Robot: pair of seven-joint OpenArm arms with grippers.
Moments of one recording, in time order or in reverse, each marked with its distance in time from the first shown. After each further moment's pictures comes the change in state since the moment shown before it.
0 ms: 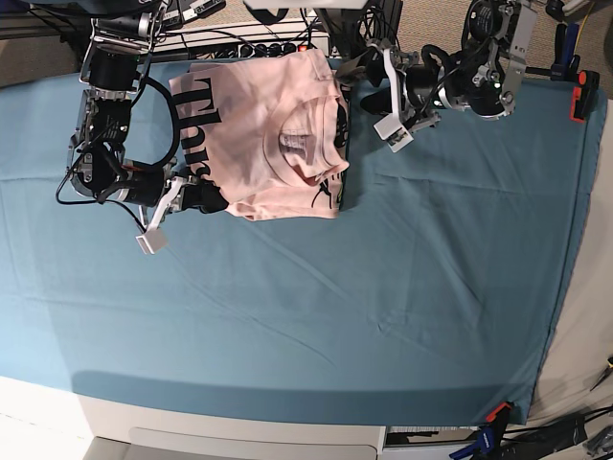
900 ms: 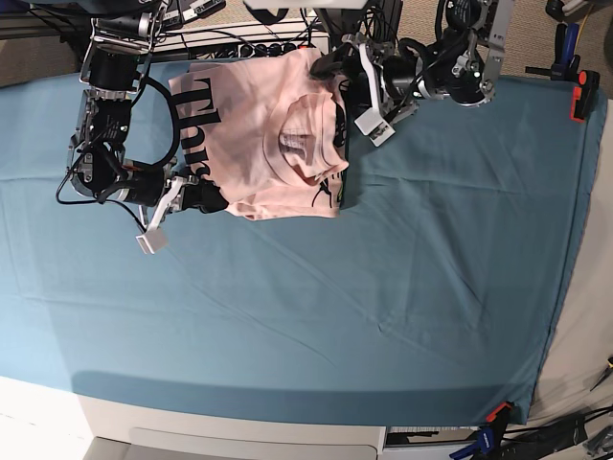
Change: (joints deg) left arm 1.9 6.0 0.1 -0.3 -0.8 0.4 0.7; right arm 0.0 0.0 0.0 0.0 -0.1 0.0 0.0
